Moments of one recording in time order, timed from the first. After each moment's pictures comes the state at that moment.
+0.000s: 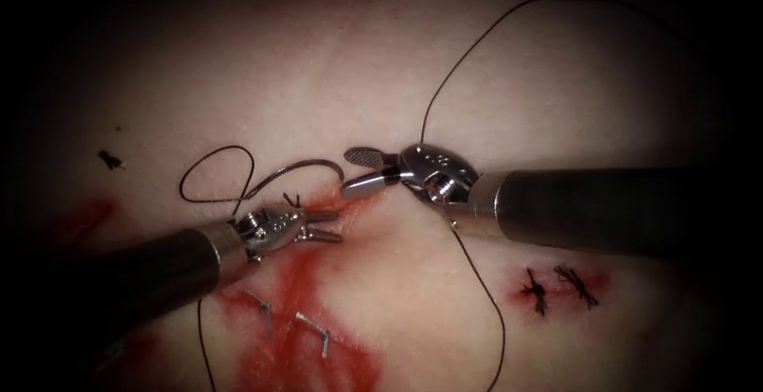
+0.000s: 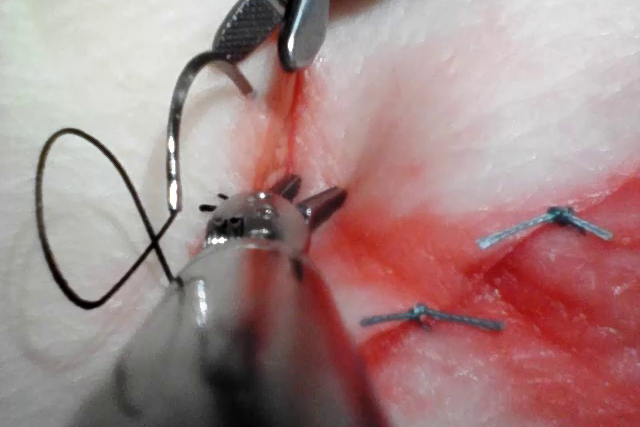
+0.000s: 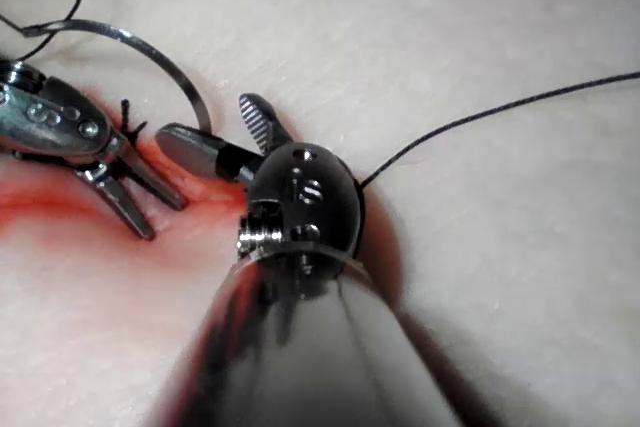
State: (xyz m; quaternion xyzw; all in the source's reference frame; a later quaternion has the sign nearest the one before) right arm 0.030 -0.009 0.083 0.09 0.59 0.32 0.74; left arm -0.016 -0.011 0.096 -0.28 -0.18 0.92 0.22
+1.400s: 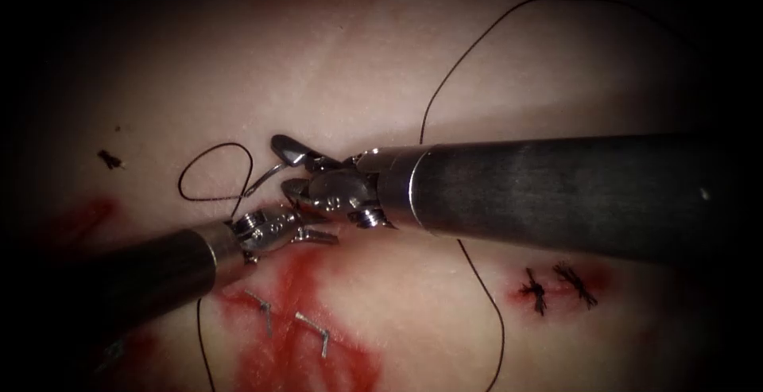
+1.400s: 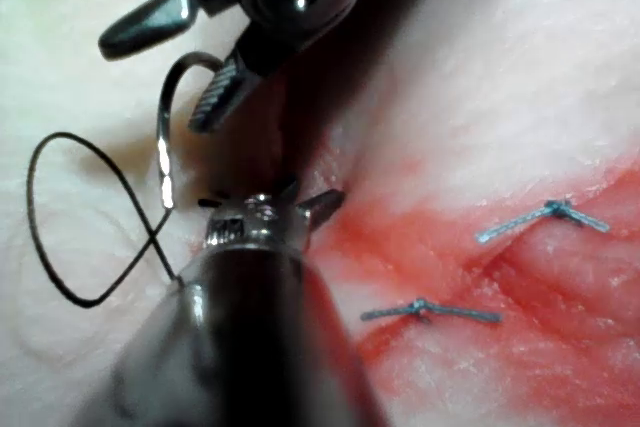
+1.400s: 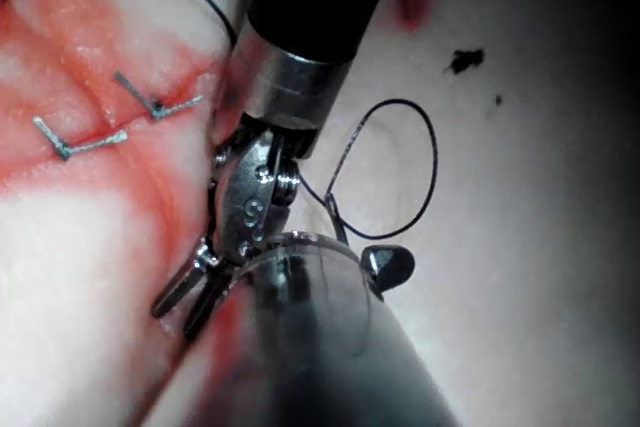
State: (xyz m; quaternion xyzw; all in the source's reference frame) right arm 0.042 -0.014 0.073 -0.29 0.39 -0.09 0.87; left arm -0.015 -0.011 0.096 -0.27 -0.18 0.92 0.21
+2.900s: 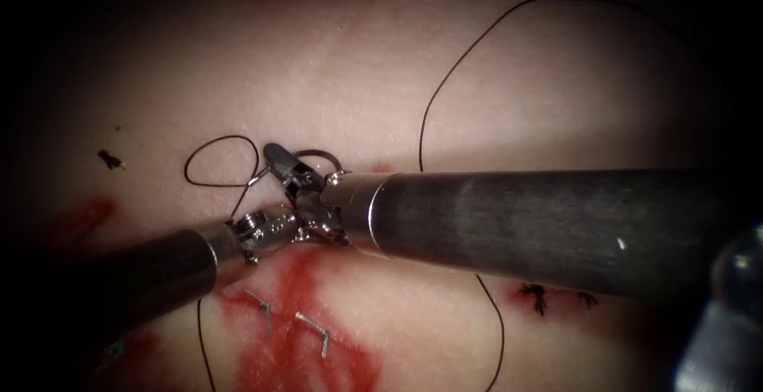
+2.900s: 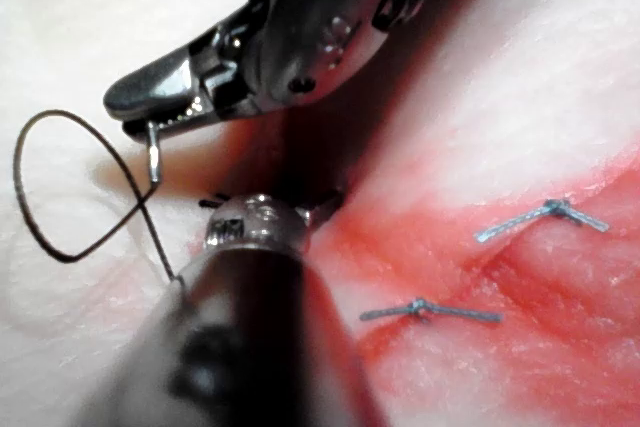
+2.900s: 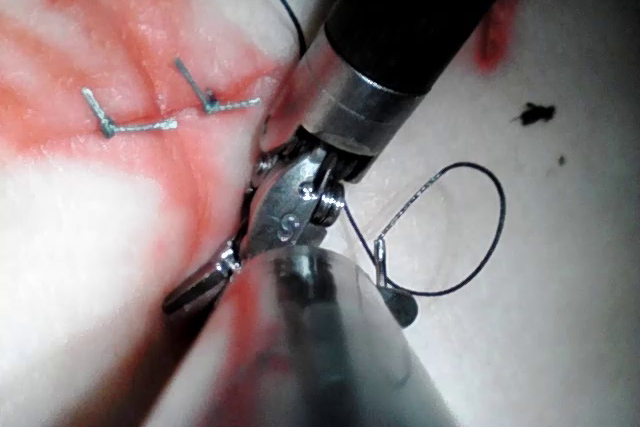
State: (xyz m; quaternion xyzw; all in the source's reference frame) right arm 0.041 -0.015 0.078 -0.36 0.34 -0.19 0.85; left arm -0.015 -0.012 0.096 -0.27 -0.19 0.92 0.20
